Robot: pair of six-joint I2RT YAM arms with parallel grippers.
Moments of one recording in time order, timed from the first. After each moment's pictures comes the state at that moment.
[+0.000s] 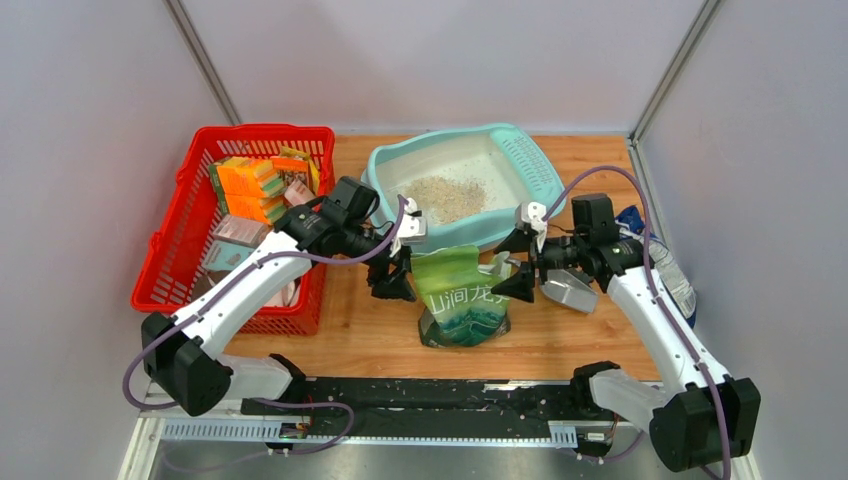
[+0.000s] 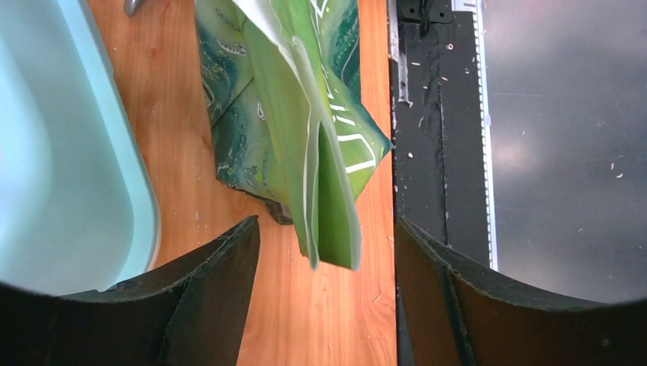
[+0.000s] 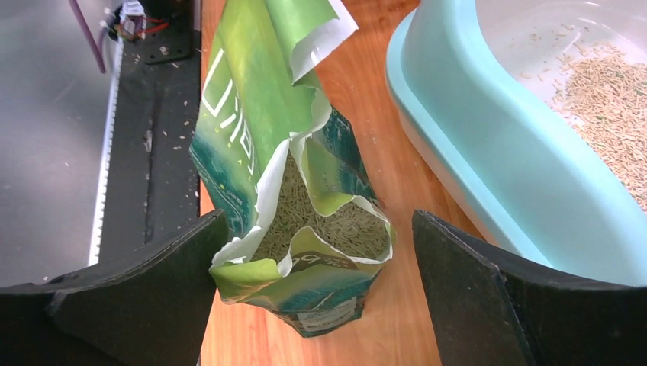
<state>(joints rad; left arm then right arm) -0.63 1.29 1.22 -0.88 0.86 0.59 0.22 1.06 0.90 -0.64 -1.11 -0.69</state>
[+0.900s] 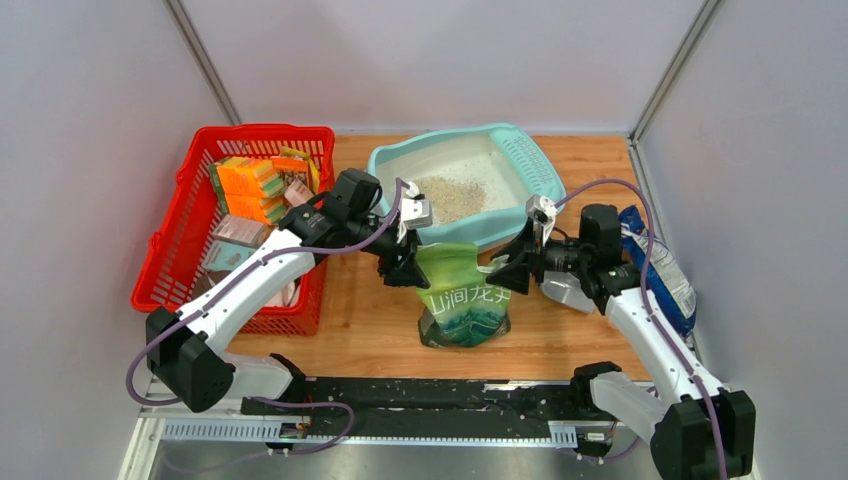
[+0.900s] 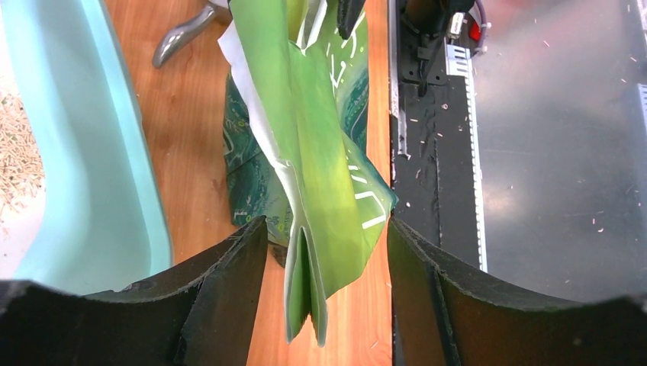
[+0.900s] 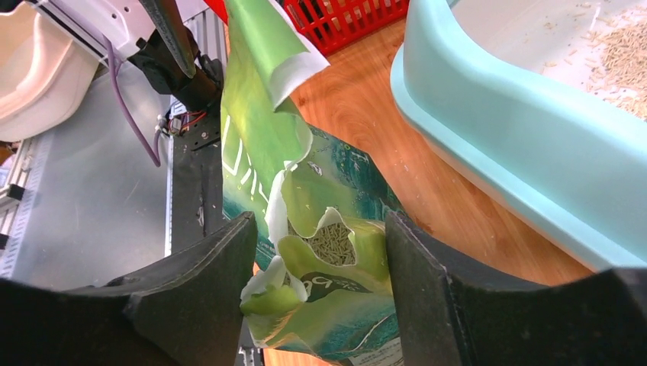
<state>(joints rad) -0.63 1.32 1.22 -0.69 0.91 0.40 0.20 0.98 0.69 -0.14 -1.16 -0.05</state>
